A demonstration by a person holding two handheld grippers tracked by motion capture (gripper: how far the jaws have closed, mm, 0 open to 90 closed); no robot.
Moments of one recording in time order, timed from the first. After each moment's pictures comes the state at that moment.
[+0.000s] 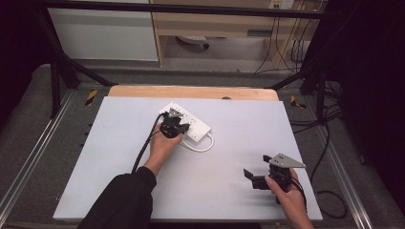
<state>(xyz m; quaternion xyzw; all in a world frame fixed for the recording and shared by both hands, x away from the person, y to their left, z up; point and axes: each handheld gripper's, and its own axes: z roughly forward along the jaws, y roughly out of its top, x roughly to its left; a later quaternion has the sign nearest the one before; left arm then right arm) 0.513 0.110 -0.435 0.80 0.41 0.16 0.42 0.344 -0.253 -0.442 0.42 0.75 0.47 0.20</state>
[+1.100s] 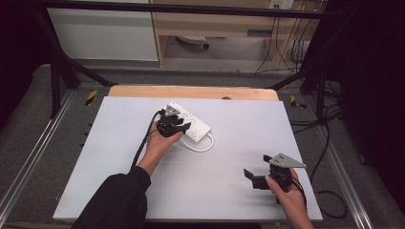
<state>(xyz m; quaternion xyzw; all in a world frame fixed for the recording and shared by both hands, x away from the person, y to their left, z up) 0.509 0.117 -0.421 0.79 0.40 0.18 0.44 0.344 -0.253 -0.441 0.42 0.75 0.47 0.21</state>
